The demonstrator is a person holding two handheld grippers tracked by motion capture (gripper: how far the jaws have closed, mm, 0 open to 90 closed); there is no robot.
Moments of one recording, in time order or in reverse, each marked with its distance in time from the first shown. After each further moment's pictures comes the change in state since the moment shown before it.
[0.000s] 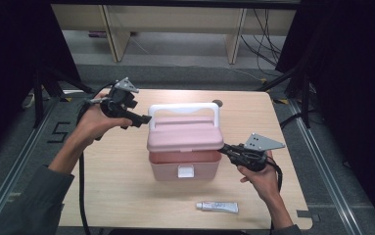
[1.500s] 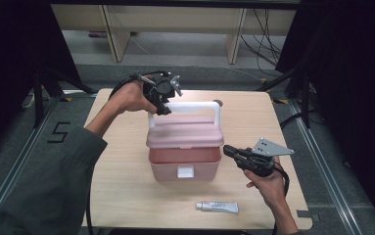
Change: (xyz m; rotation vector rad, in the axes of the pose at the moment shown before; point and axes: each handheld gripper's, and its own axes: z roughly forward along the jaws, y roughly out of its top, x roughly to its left) left arm -0.036 0.097 0.046 0.320 -0.100 0.580; right arm 0.001 -0.008 -0.017 -0.012 -0.036 0.023
